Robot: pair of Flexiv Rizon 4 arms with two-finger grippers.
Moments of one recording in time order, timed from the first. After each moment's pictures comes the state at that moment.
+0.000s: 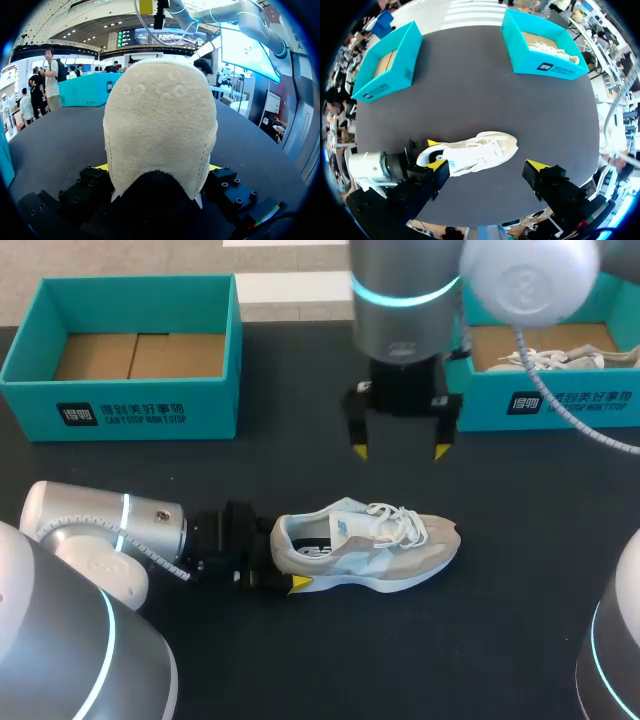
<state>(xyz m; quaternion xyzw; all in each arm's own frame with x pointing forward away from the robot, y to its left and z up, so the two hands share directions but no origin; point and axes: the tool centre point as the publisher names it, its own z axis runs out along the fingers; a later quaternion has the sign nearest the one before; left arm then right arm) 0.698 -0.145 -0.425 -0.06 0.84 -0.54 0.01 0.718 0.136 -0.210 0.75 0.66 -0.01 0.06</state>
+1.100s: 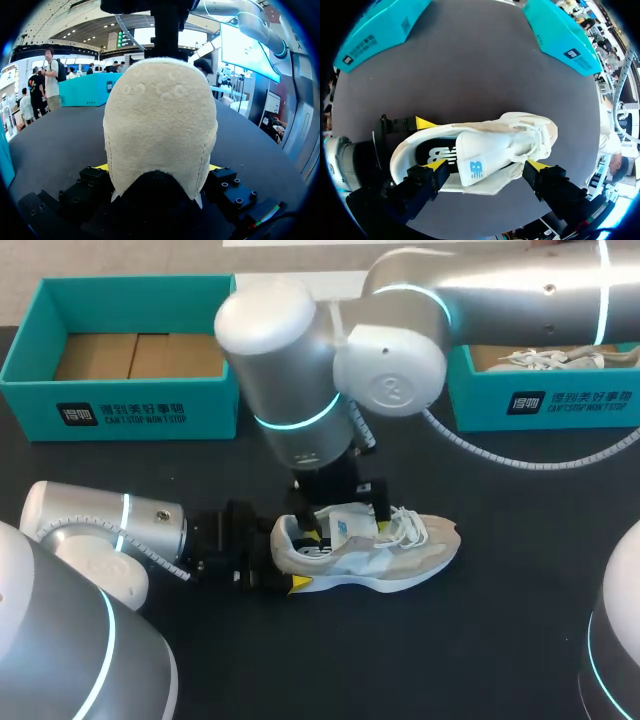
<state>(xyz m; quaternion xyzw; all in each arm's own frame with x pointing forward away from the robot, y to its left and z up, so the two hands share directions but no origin) 0.698 -0.145 -0.425 -0.06 0.84 -0.54 0.01 0.690 0.190 -0.339 0.72 0.69 -0.09 0.09</state>
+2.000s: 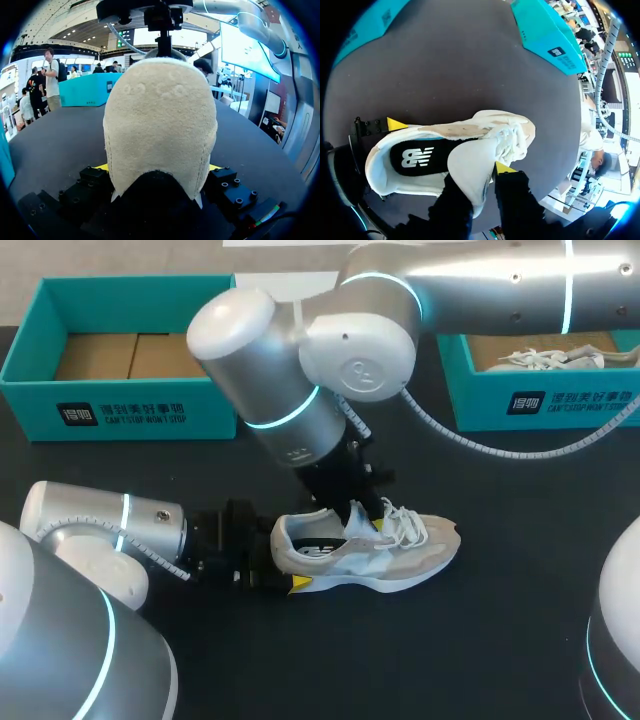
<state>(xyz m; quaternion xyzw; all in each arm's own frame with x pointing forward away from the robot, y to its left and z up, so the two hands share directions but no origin) 0.698 -0.145 -0.425 -0.06 0.84 -0.54 0.01 0.690 0.158 -0.327 0.71 0.67 -0.17 0.13</state>
